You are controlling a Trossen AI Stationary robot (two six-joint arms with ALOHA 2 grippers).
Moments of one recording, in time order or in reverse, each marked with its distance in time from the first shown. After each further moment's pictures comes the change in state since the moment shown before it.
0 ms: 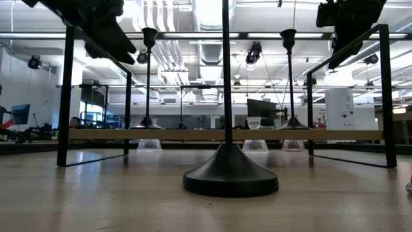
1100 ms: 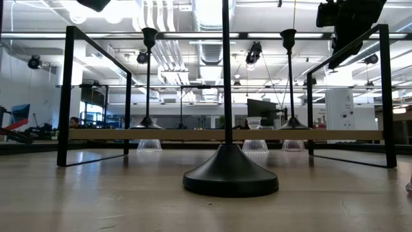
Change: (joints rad) left arm -0.618 0.361 -0.001 0.595 -0.285 0.259; right arm 0.000 0.000 0.000 0.000 0.000 0.000
